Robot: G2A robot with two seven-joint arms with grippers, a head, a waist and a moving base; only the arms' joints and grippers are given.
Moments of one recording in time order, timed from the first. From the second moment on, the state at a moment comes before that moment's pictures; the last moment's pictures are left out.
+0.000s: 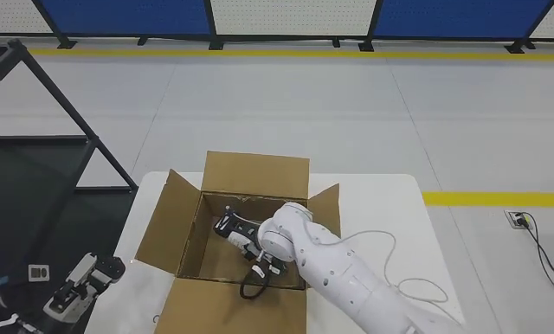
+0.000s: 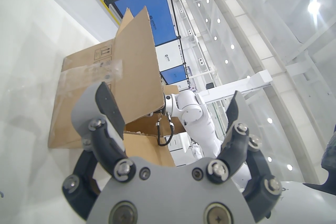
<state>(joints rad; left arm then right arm) 1.66 -1.06 -2.01 -1.80 -0.49 -0.40 -0.68 -0.25 -1.70 0.51 -0.72 -0.88 -0.31 0.92</state>
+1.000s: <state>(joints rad) 1.65 -1.06 -2.01 -1.79 -0.48 -0.39 -0.70 -0.18 -1.79 0.52 -0.52 -0.87 -0.36 0.86</state>
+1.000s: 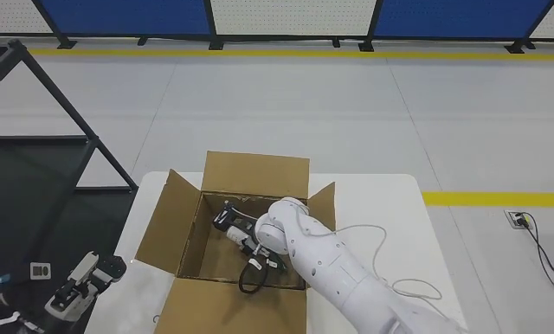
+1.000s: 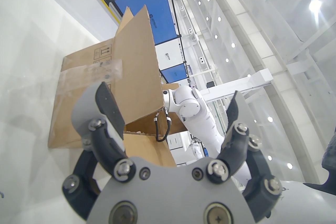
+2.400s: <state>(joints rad) 1.65 -1.07 -2.01 -1.80 -0.50 -0.40 -0.70 -0.37 -1.63 0.80 -1.04 -0.96 -0.57 0.90</state>
